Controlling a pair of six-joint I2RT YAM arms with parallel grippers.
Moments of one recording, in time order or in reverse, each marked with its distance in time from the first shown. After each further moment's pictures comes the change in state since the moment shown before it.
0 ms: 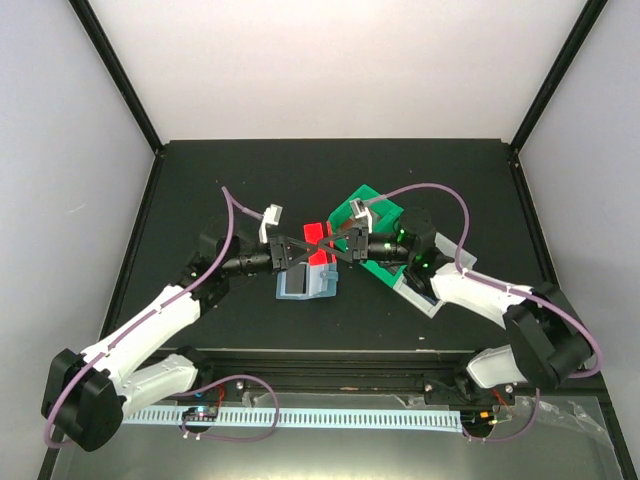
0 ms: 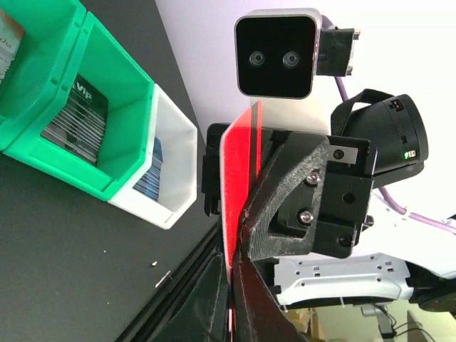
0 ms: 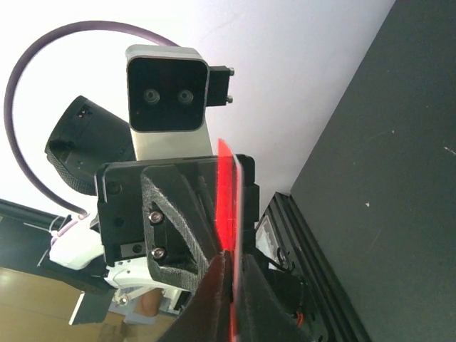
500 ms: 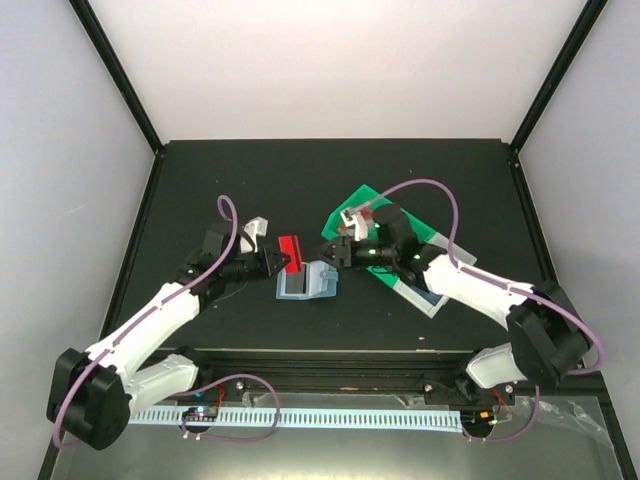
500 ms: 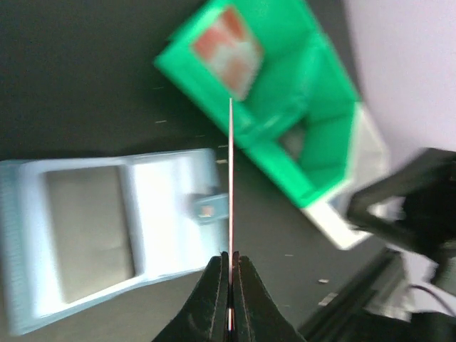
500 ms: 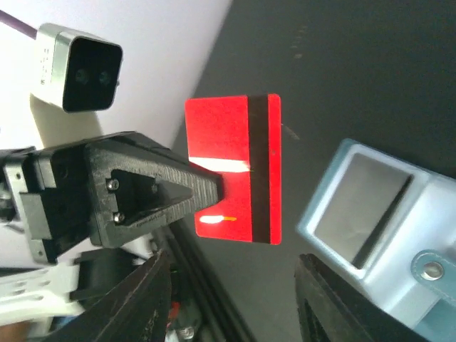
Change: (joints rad) left arm 0.073 0.008 -0.008 -0.332 -0.260 0.268; right arm 0.039 0.002 0.100 -0.533 0.233 -0.365
